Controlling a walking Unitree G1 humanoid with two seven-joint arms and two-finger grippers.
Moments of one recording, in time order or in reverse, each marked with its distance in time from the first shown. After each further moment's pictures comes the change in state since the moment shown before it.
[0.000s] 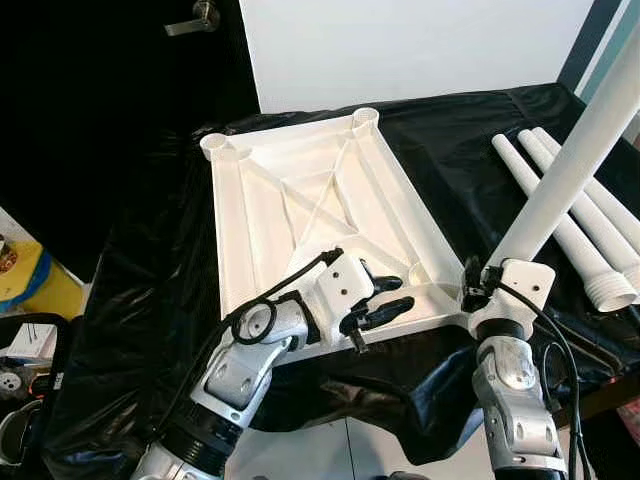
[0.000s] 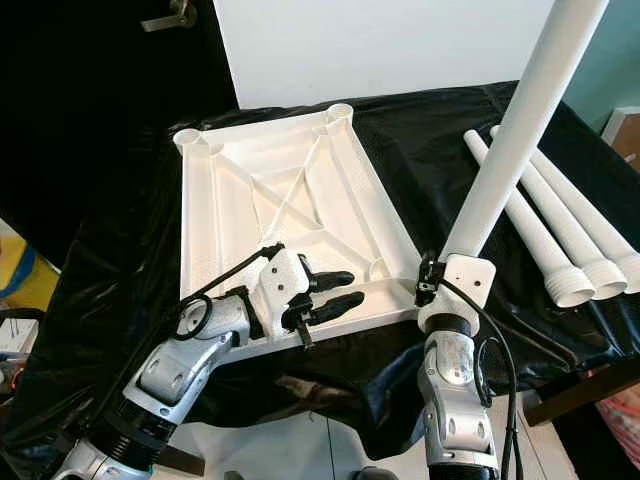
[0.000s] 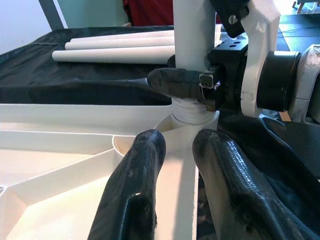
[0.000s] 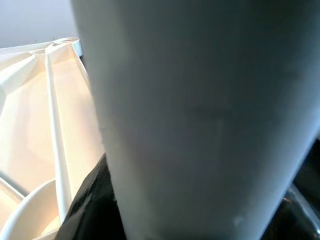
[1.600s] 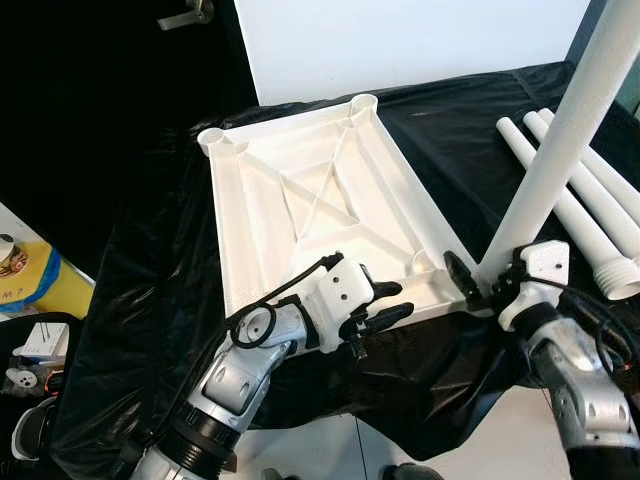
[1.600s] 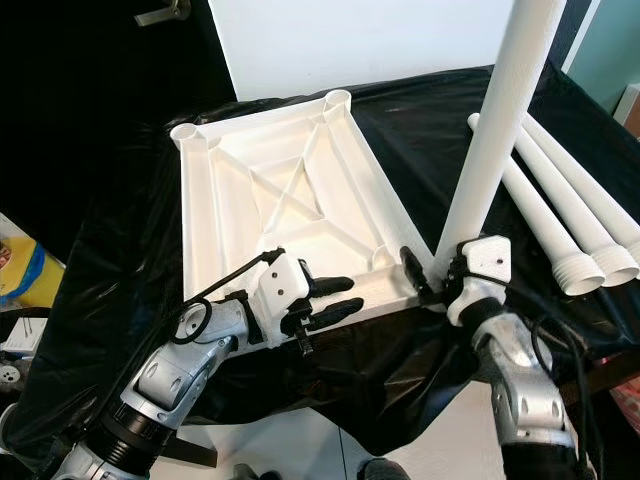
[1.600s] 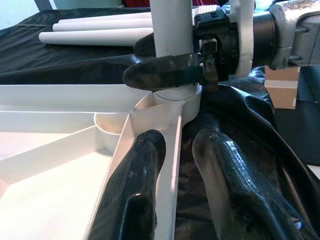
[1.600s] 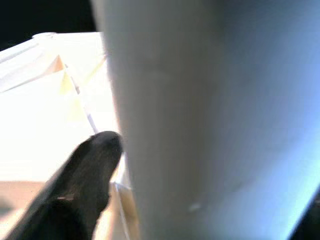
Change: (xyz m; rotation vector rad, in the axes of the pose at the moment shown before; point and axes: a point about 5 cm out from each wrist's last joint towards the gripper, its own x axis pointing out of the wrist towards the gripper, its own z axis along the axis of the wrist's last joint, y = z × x) left arm -0.003 -0.002 -0.002 -0.001 0.022 -0.012; right arm 0.029 -0.028 0.017 -0.134 -0.042 0.608
